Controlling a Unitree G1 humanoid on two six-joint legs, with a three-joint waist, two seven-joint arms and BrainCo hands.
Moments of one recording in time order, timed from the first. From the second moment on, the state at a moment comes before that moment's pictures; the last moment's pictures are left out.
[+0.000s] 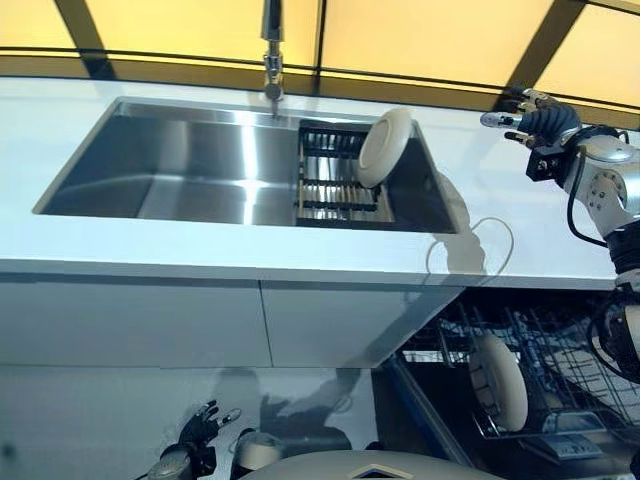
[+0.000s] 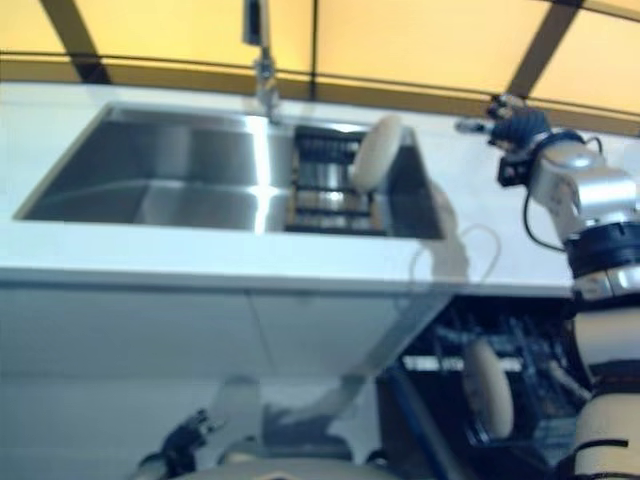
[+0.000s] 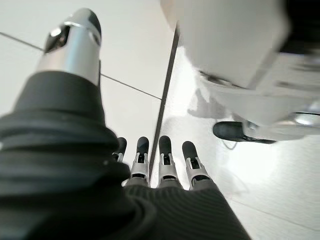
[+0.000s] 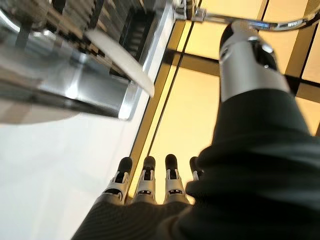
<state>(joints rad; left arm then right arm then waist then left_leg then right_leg) 0.16 0.33 -0.26 1.09 -0.52 -0.20 -0.12 -0.98 -0.85 0.37 0.66 0.70 0.45 0.04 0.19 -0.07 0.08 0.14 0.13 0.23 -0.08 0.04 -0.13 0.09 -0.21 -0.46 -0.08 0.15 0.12</state>
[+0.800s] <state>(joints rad) 0.10 0.33 -0.31 1.02 -0.50 -0.23 -0.13 -1.18 -0.78 0.46 0.83 0.74 0.44 -0.03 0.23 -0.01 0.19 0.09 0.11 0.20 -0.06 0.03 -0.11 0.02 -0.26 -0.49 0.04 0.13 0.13</state>
